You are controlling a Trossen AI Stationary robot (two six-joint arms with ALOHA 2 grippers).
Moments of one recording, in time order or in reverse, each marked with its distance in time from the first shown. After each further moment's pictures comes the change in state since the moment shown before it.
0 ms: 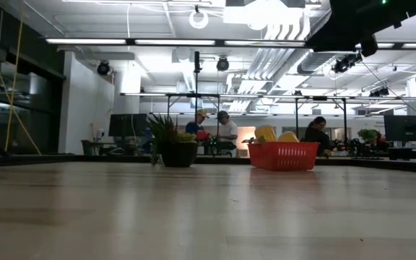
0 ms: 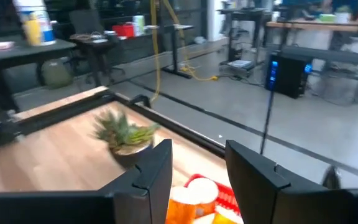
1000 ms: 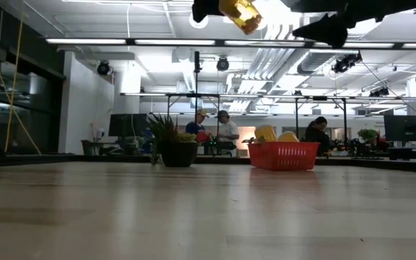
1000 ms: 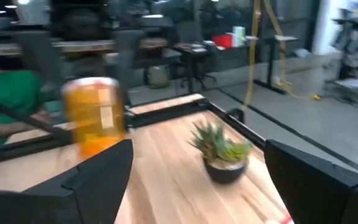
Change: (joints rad) left arm 0.293 0.000 0.000 0.117 0.104 0.416; right arm -0.076 0.049 -0.002 0.211 -0.489 -0.128
